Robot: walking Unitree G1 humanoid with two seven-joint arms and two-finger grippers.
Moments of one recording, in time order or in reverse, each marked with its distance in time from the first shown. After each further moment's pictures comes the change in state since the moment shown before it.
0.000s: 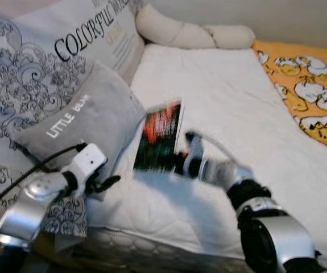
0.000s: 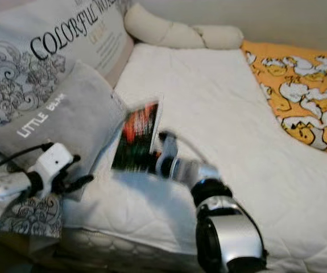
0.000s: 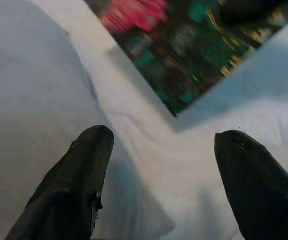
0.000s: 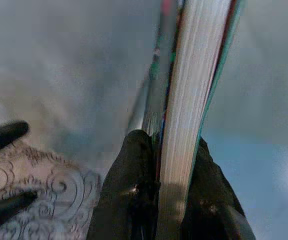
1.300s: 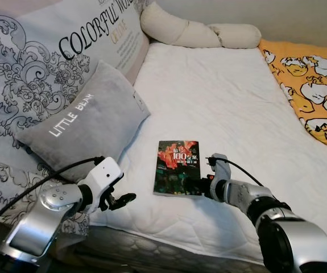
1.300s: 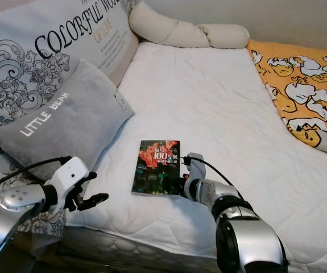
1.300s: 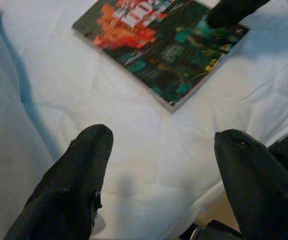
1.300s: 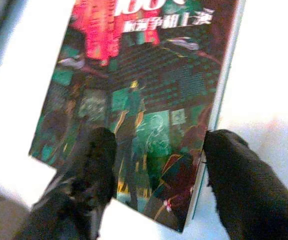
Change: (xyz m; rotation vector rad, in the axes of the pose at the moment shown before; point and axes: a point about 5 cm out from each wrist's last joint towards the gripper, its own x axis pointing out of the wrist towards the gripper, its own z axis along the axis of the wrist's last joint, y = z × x) left arm 0.012 -0.042 0.002 -0.070 0.031 -0.135; right arm -0.041 -0.080 -0.021 -0.147 0.019 -0.295
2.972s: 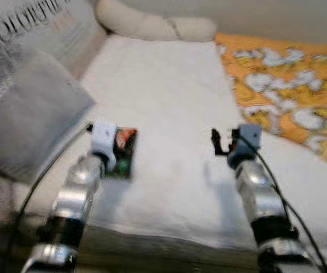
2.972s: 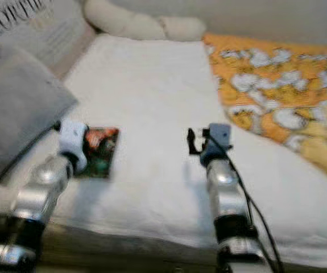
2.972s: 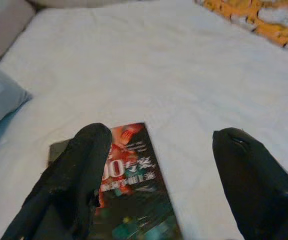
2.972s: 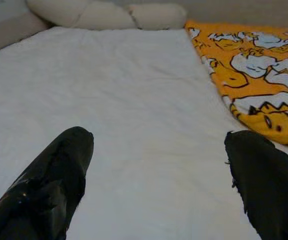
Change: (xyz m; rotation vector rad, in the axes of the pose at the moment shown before) left arm 0.043 0.054 0.035 -0.294 -0.319 0.561; right arm -0.041 0.021 0.064 -0.288 -0.742 -0.343
